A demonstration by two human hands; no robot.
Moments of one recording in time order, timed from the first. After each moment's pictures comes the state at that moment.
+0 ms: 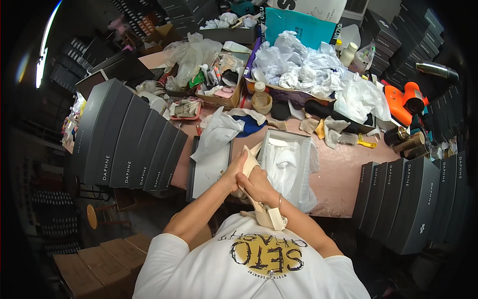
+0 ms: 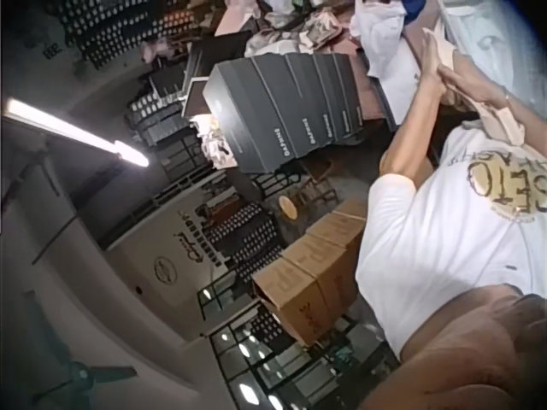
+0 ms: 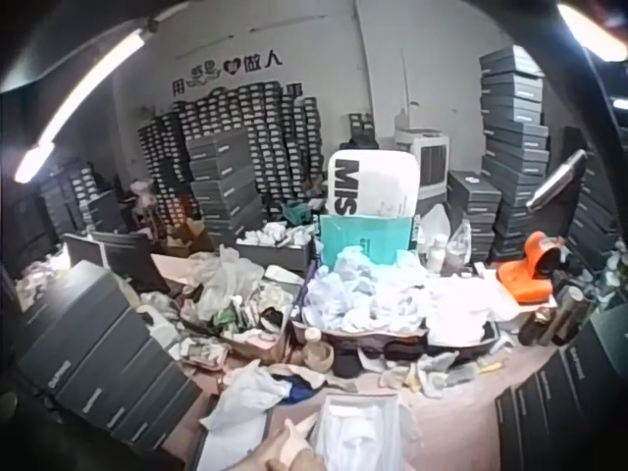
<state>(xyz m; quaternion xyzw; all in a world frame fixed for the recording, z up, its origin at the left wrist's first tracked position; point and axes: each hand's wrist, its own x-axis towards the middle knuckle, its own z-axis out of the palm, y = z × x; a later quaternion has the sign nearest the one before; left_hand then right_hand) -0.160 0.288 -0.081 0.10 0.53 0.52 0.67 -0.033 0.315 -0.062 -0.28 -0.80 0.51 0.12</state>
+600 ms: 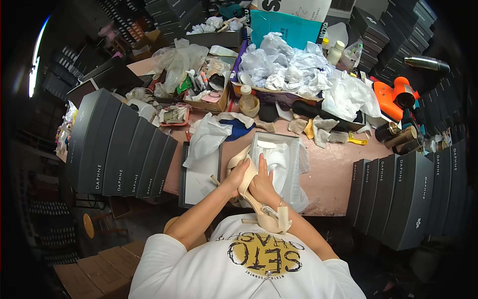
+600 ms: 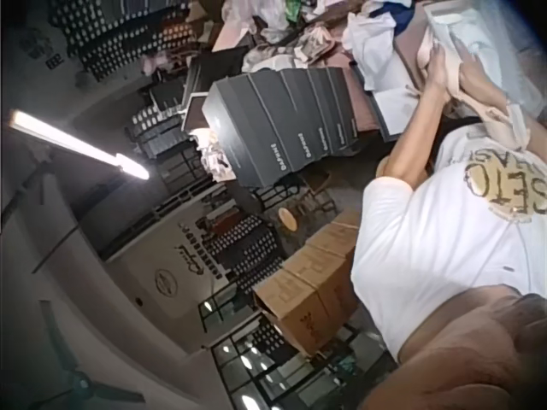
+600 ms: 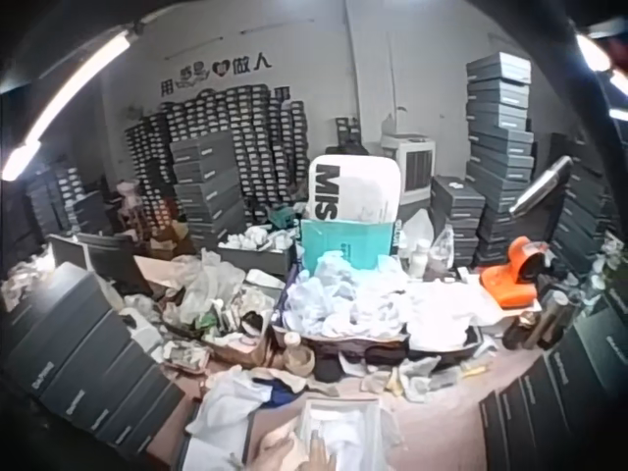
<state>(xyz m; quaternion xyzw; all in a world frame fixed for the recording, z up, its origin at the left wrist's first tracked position) -0.128 0.294 -0.085 0.10 0.48 0.50 0.71 -0.001 0.316 -0.104 -0.41 -0.80 0.41 0.13</state>
